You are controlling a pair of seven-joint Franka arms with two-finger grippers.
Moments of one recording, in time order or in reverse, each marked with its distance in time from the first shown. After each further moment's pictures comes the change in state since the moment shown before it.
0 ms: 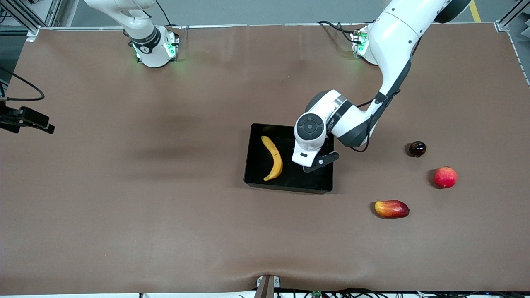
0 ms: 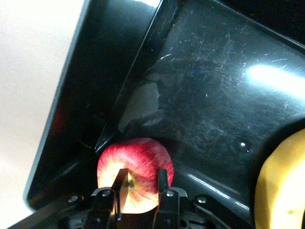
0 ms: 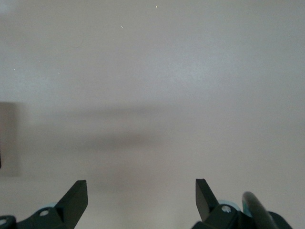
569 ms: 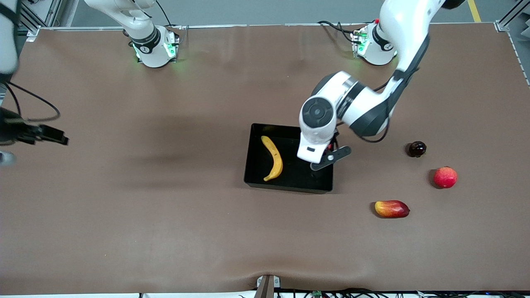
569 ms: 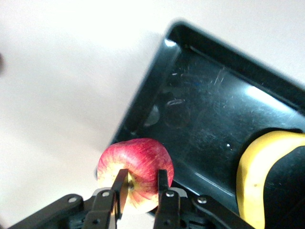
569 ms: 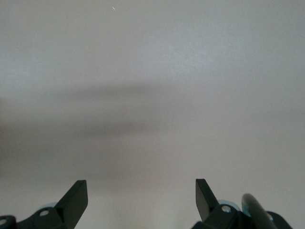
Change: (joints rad) left arm 0.014 -0.146 0.007 0.124 0.001 -0.213 0.060; right arm 0.005 0.125 0.003 -0.004 -0.016 0.038 0.000
